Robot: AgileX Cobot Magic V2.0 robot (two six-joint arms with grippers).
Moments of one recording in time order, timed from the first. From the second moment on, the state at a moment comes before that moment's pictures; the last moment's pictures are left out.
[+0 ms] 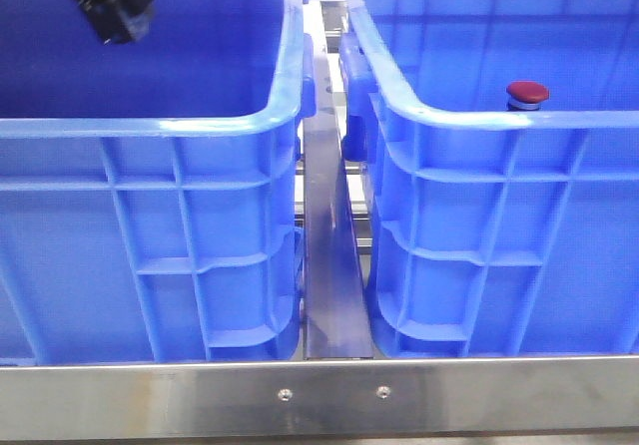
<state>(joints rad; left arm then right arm) -0.44 1.51 -1.39 0.04 0.83 -0.15 0.03 0.99 -0.69 1.22 0.36 -1.21</state>
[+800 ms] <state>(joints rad) -0.73 1.44 -1.37 -0.37 0.78 0.36 0.03 0.99 -0.69 1.22 0.36 -1.21</state>
